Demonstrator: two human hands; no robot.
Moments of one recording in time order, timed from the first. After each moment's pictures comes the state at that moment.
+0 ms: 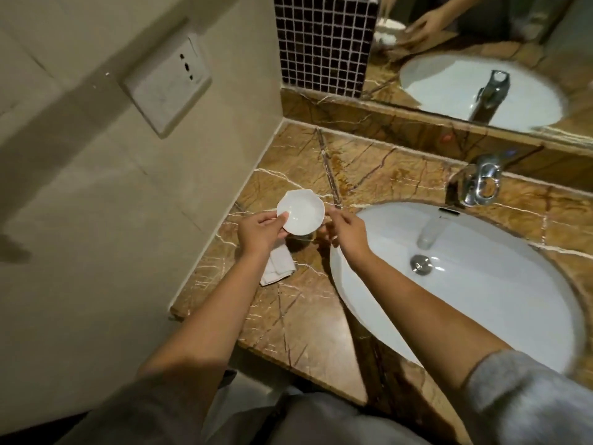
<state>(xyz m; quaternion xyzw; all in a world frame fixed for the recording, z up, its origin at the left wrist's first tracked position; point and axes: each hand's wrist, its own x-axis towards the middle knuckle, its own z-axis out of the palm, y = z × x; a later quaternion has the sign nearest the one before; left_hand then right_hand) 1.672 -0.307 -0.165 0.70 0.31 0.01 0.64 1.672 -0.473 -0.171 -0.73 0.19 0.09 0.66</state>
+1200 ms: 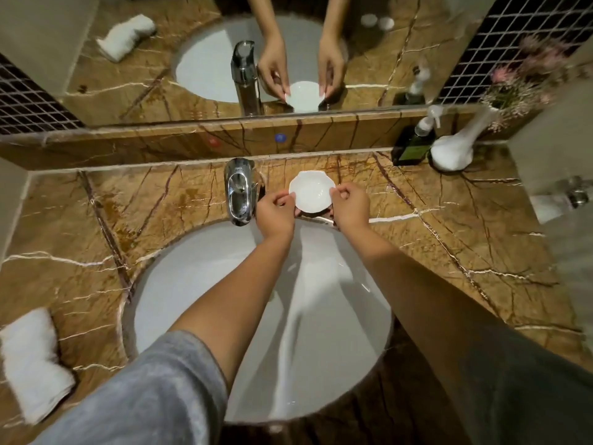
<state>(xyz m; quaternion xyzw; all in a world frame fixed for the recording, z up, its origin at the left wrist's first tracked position) 1.744 -0.761 -0.212 0.78 0.16 -0.11 0.59 1.711 -0.881 -0.224 -0.76 0.39 -0.09 0.51</state>
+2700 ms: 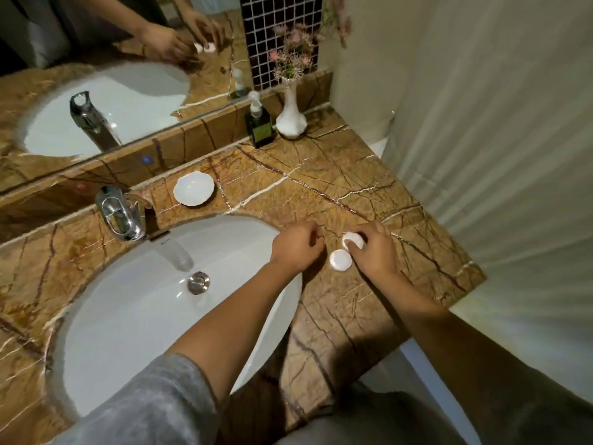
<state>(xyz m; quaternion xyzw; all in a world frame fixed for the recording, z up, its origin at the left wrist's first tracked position) 1.545 -0.838 -0.195 0.82 -0.48 -0.22 0.22 1.393 -0.936 -0.212 -0.80 0.49 -0.13 0.31</state>
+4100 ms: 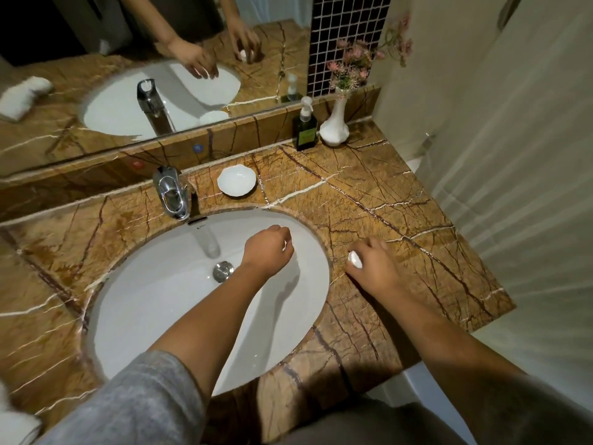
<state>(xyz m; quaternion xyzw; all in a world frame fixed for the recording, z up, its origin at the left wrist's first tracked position) 1.619 -0.747 -0.197 0.87 -0.45 -0.13 0.14 1.432 -0.894 -0.197 -0.90 0.37 0.02 0.22</state>
